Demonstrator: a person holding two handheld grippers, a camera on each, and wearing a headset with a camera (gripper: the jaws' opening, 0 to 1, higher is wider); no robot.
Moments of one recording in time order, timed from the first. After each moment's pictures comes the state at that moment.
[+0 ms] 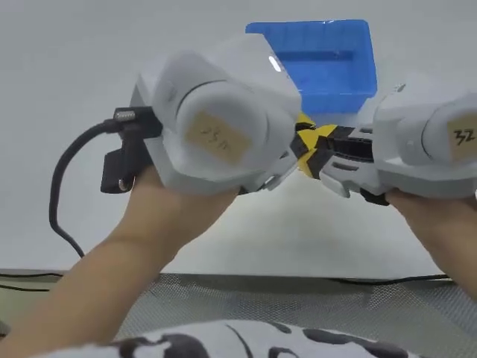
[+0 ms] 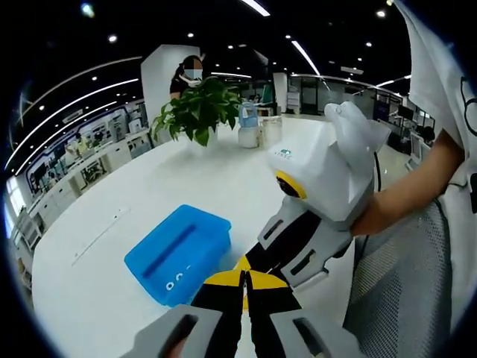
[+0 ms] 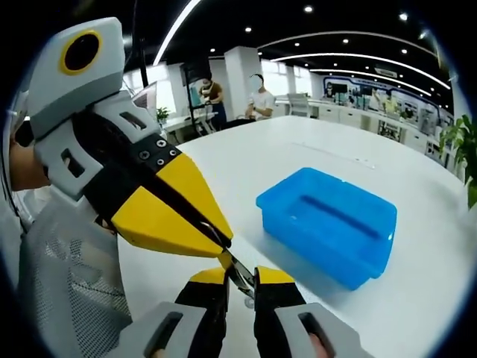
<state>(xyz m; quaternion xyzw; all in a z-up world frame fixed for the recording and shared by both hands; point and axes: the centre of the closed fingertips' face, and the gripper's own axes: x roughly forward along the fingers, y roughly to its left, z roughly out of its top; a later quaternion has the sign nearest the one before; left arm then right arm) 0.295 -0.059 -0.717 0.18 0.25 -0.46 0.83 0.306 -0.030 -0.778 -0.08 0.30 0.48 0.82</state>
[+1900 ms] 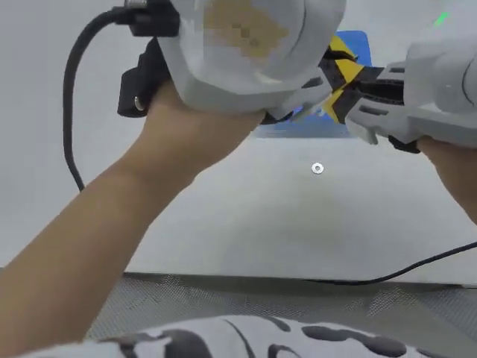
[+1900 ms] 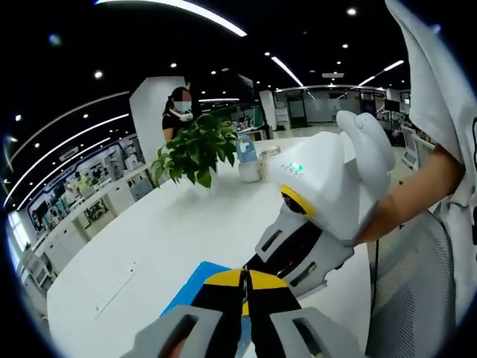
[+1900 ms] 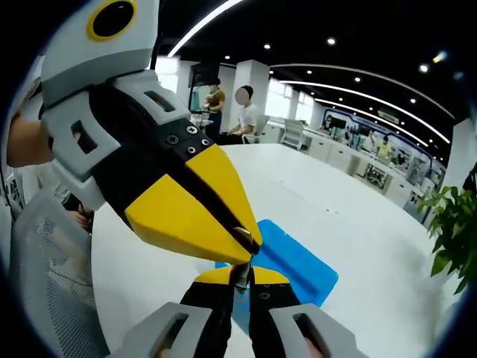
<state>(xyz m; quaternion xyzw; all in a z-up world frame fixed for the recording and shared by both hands) 0.342 -0.085 -0.651 0.21 0.16 -0.48 0.84 0.361 -0.049 -0.711 -0.18 0.20 0.44 0.85</state>
